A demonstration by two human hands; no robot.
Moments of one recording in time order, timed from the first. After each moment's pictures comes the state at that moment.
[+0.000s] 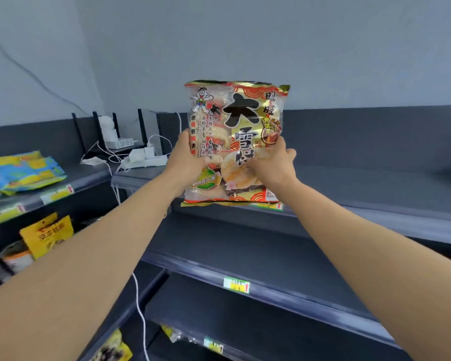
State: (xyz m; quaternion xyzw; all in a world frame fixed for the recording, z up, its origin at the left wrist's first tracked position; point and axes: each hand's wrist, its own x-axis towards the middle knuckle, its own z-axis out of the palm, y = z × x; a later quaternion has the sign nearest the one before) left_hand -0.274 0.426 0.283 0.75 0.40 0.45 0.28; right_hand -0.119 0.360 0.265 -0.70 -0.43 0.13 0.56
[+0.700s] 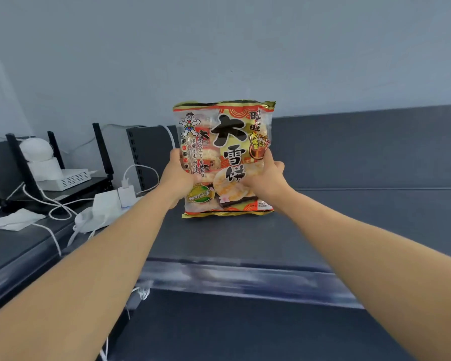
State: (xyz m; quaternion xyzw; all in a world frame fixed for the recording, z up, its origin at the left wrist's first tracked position) left_hand -0.251 0.806 0.271 0.77 0.36 0.38 0.37; right_hand -0.110 0.683 0.255 -0.73 -0.40 0.14 0.54
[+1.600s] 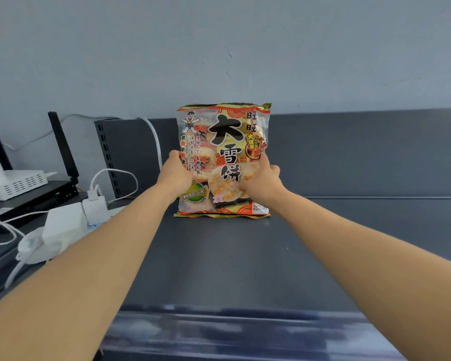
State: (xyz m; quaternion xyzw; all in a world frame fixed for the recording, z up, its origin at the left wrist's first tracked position) left_hand -0.193 0.898 0.258 0.80 0.39 0.33 0.31; right_hand -0.076 0.761 0.244 -0.80 -0.34 0.11 0.48
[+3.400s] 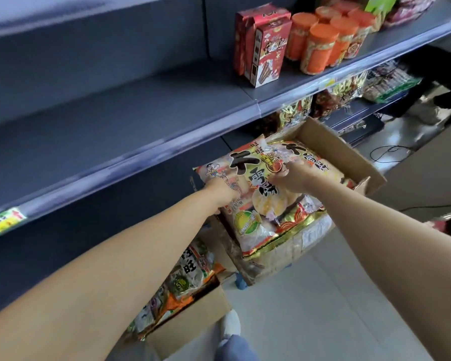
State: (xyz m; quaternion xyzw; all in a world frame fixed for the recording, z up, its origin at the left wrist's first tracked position) left_hand -0.002 0.133 -0.079 0.80 0.31 -0.26 0.45; right_hand 0.059 -0.035 -0.056 -0.94 -0.02 0.29 0.15
